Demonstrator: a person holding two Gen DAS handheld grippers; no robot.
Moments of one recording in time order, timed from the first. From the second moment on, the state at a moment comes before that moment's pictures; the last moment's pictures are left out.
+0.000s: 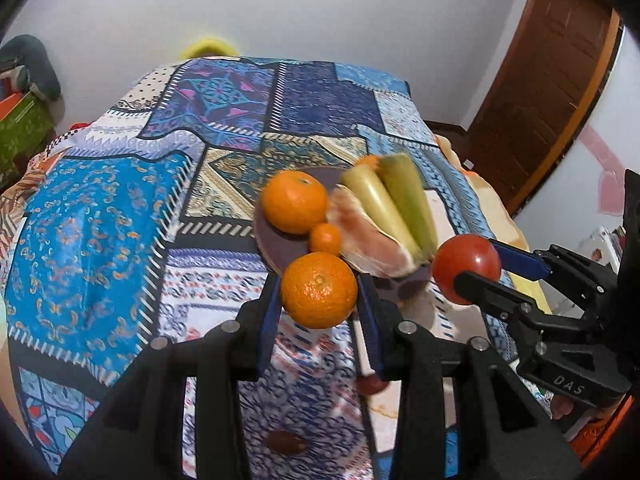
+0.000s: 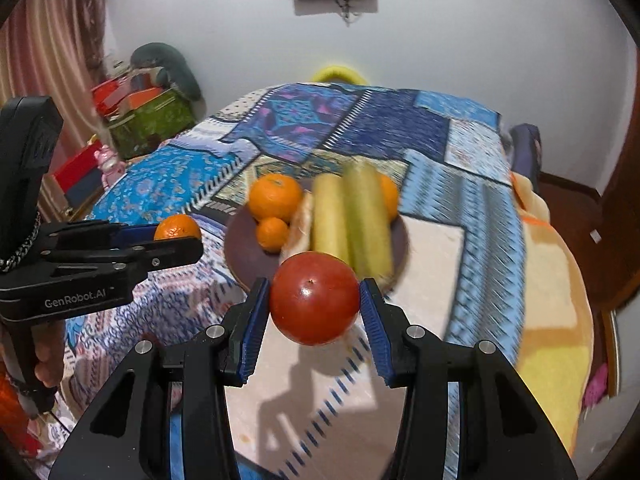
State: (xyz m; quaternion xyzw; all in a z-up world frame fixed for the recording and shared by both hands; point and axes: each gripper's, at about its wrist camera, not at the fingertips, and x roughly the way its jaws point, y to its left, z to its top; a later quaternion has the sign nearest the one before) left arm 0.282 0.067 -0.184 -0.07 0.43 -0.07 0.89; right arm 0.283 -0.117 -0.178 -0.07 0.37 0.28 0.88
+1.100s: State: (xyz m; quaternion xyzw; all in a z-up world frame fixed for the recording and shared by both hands) left arm 0.349 0.086 -0.238 -0.11 0.48 -0.07 0.87; right arm 0.315 -0.059 -0.214 -0.08 0.40 0.32 0.85
